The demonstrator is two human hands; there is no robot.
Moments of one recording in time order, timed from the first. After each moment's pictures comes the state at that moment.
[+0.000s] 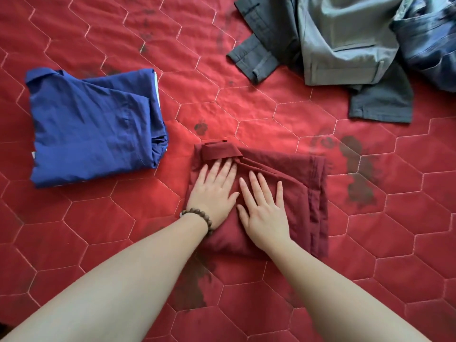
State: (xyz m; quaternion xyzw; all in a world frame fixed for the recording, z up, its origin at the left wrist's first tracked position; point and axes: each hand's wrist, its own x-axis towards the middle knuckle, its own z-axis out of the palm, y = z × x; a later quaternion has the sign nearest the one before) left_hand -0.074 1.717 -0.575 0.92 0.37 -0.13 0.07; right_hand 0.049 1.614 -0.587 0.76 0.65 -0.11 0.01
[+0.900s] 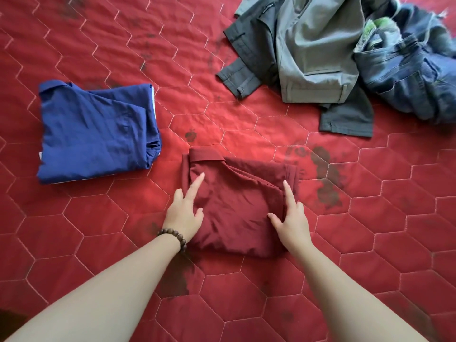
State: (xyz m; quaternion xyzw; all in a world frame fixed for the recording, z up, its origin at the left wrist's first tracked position) left_hand -0.103 1.677 -0.516 0.72 0.60 0.01 0.36; right_hand 0.123 1.566 -0.522 0.86 0.34 -0.34 -0.17
